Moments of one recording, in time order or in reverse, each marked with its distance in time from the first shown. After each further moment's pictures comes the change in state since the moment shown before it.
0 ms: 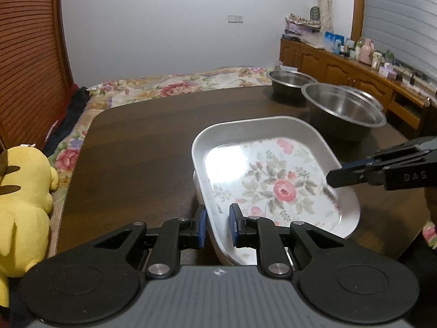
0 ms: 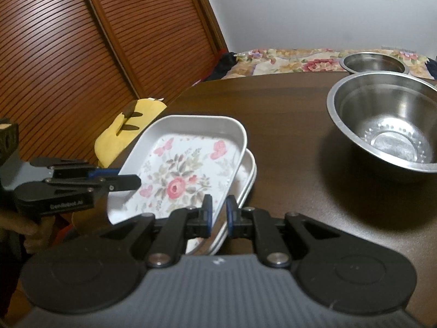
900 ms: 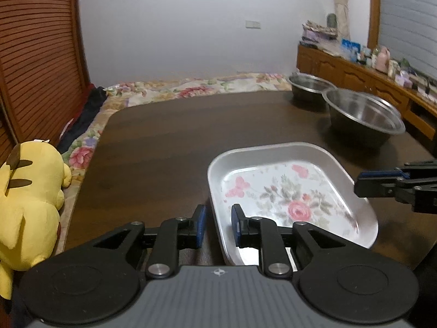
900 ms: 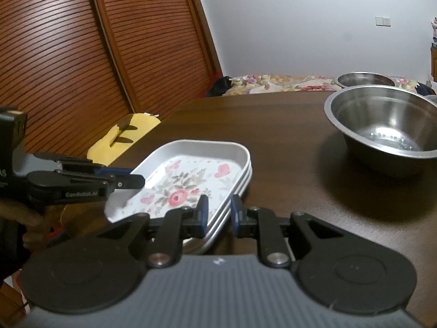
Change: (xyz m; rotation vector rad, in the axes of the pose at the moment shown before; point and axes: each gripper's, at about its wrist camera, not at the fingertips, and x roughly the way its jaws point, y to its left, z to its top) left arm 0.001 0.005 -0.005 -0.051 -0.039 0.063; right arm -0.008 0.007 -0.025 -0.035 -0.140 -0.051
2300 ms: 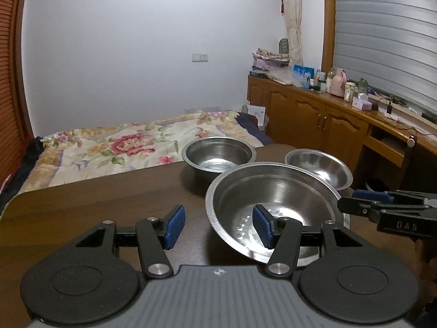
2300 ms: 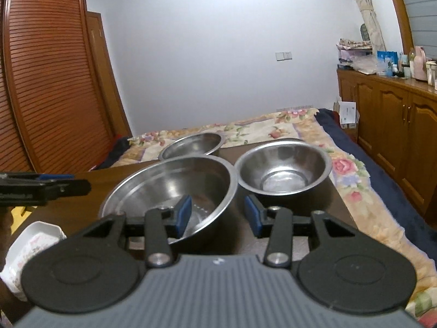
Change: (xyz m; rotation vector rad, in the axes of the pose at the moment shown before) left arm 0.075 -0.149 0.109 0.072 -0.137 -0.184; right arm -0.059 -0.151 0.022 0.121 -0.226 -0.364
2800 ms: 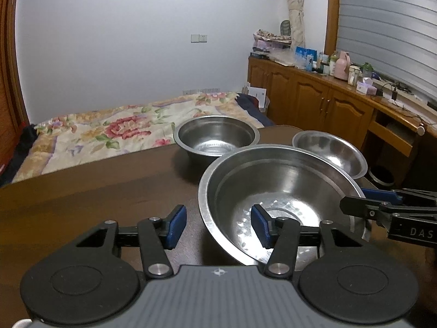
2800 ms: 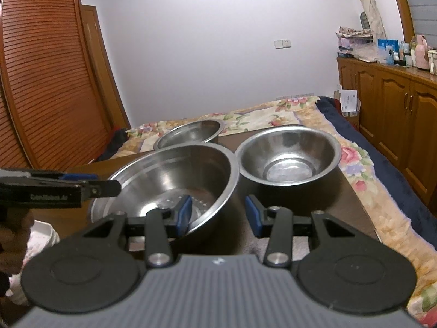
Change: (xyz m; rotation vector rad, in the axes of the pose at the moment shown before) left arm 0.039 -0.001 -0.002 -0.005 0.081 0.001; right arm 0.015 -0.006 -0.001 0.032 0.048 0.017
